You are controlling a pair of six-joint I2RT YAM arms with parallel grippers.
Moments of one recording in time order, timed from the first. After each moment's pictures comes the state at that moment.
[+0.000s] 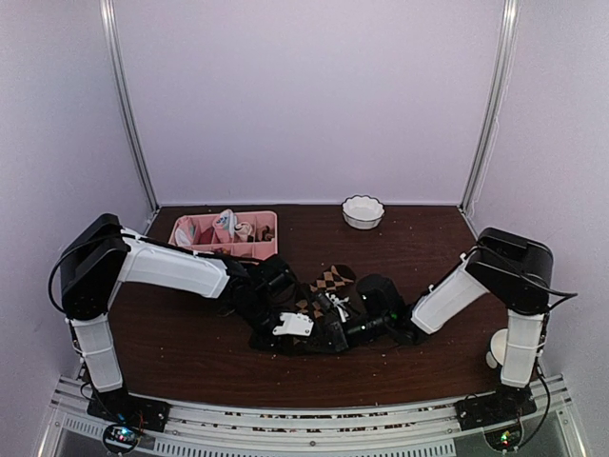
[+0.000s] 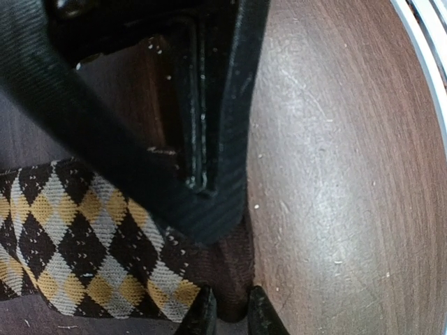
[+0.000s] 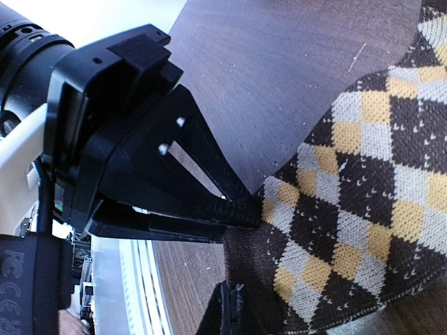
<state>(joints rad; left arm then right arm) -0.96 1.89 1.15 -0.52 0.33 0.82 0.89 1.95 0.72 0.70 -0.69 0.69</state>
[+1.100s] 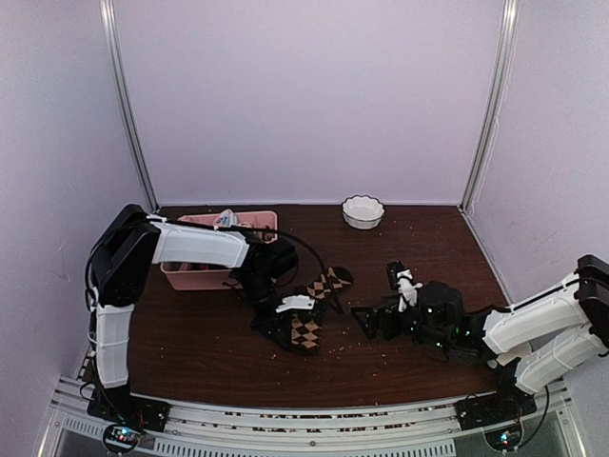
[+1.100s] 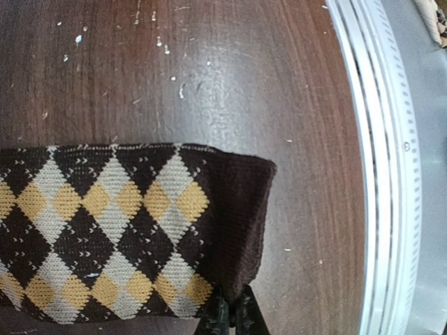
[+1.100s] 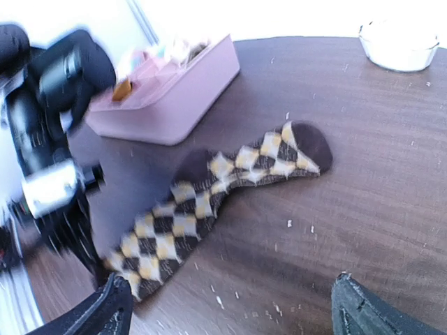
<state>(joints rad) -0.84 2.10 1.48 -0.95 0.62 0.80 0.94 1.34 0.33 0.65 0.17 0.46</state>
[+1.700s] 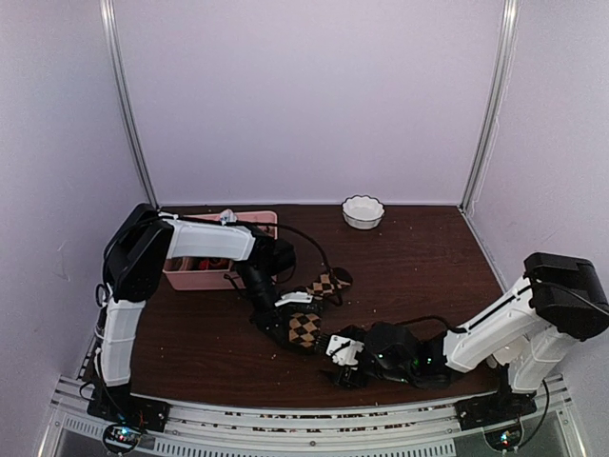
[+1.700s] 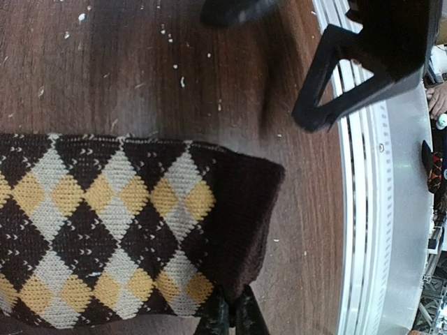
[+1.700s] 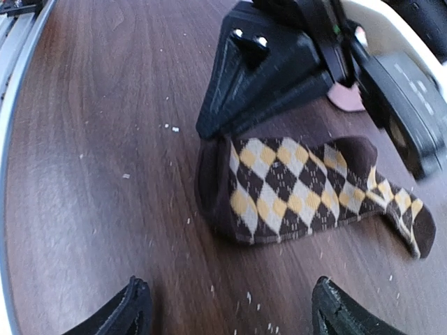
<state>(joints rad) -0.80 2.20 1.60 -1.13 0.70 0.84 1.26 1.64 0.49 0.60 0.25 -0.23</state>
